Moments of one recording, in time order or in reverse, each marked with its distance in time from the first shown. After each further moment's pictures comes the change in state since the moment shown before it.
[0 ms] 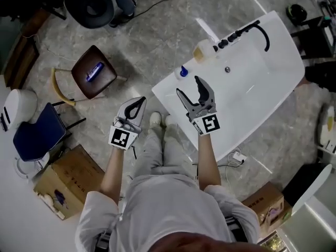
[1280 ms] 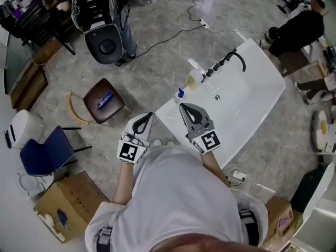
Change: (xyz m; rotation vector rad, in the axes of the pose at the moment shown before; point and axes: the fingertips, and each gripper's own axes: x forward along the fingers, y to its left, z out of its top) left arm -0.086 -0.039 0.150 0.071 -0.152 -0.009; right arm -0.045 0.109 0.180 -0.123 -0.062 0.084
